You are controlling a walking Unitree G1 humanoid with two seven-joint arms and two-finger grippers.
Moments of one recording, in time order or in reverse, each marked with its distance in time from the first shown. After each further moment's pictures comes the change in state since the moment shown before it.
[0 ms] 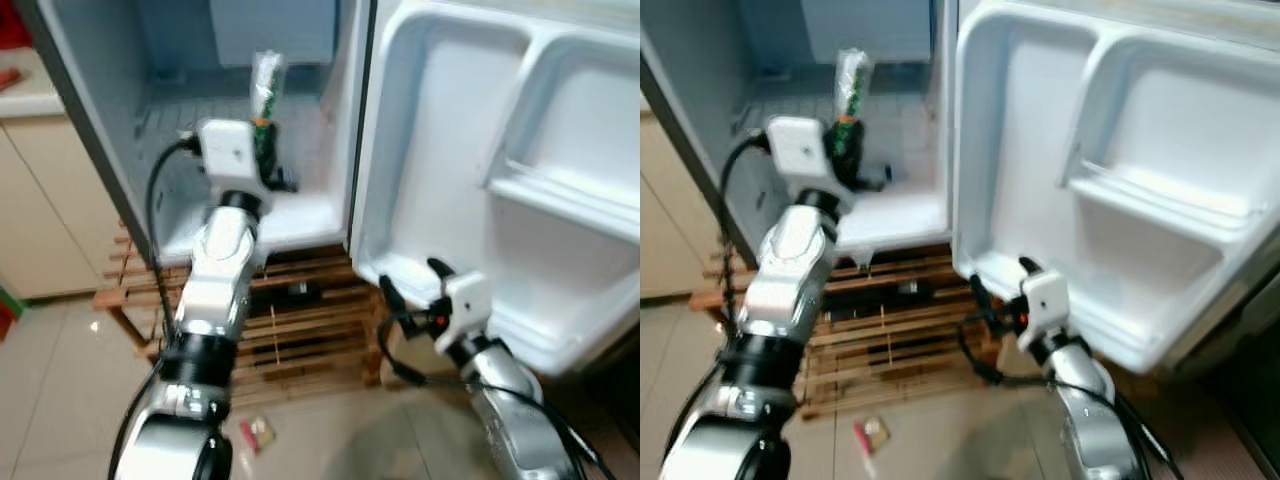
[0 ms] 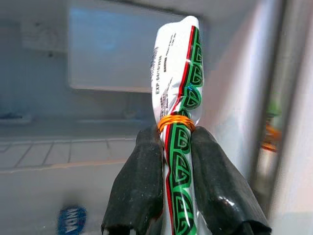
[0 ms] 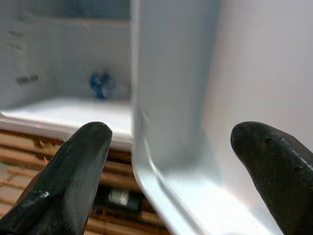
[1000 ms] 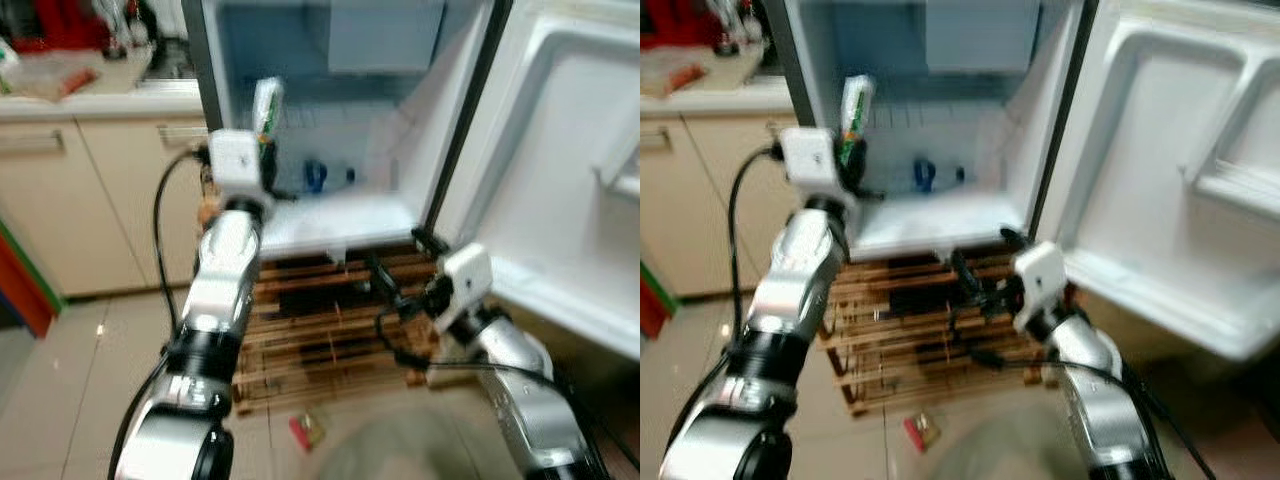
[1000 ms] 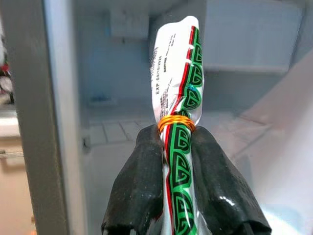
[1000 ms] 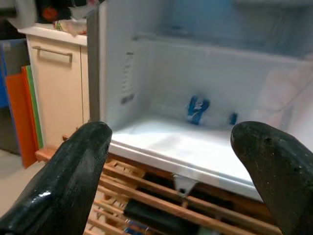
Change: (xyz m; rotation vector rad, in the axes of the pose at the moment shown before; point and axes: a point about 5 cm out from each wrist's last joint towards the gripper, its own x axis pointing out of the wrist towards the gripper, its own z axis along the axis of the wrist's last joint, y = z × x) left arm 0.008 -0.004 -0.014 0.108 0.076 -0.013; right arm 0.019 0.008 0.019 0.010 -0.022 0.138
